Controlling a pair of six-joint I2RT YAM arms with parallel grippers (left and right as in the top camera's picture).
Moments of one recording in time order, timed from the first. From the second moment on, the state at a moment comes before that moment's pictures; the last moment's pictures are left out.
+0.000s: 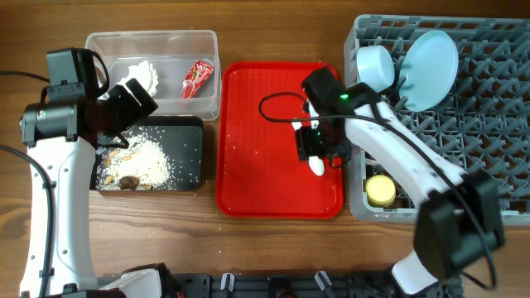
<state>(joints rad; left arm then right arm) 0.14 1.40 1.36 -1.07 0.08 -0.52 0.47 1.78 1.29 -1.04 -0.13 0.32</state>
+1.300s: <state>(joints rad) 0.14 1.40 1.36 -1.07 0.08 -0.52 0.46 1.87 1.13 -0.80 -0.07 0.37</state>
